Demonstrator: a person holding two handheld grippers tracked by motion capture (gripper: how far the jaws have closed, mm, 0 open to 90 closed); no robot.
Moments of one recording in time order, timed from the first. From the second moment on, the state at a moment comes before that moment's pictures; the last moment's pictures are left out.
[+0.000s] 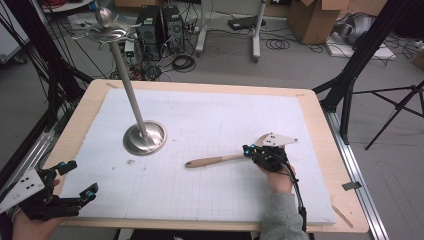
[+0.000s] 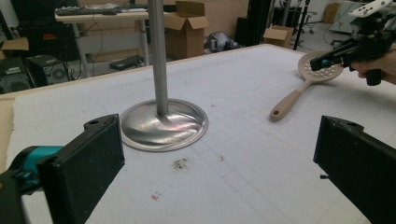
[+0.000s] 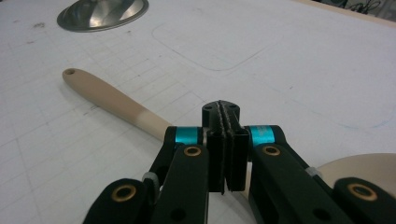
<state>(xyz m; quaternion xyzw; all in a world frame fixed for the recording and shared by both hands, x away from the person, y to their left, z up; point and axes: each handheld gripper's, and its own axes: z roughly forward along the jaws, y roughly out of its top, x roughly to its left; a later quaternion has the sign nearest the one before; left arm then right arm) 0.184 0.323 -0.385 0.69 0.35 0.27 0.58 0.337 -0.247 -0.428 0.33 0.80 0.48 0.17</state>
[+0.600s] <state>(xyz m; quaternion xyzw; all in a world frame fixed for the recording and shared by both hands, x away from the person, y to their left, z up) 0.169 0.332 -0.388 0.68 0.36 0.28 0.57 0.358 -0.225 -0.443 0.35 0.82 0.42 0.17</state>
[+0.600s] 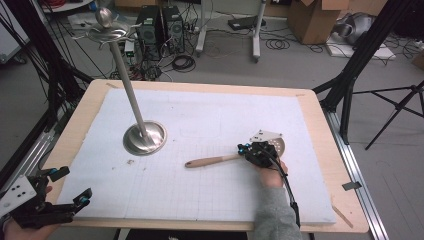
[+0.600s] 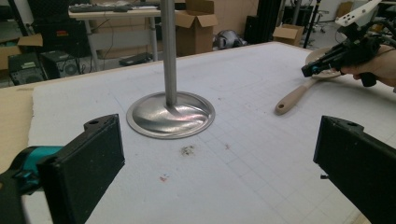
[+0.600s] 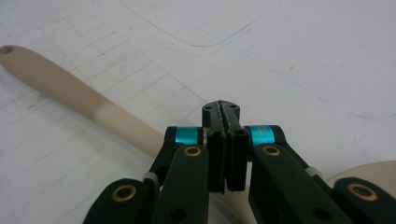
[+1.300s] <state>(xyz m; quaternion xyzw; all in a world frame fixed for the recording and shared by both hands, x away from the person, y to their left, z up) 0.175 0.327 -0.391 0.69 0.36 0.27 0.57 0.356 -0.226 -0.447 0.39 0.82 0.37 0.19</state>
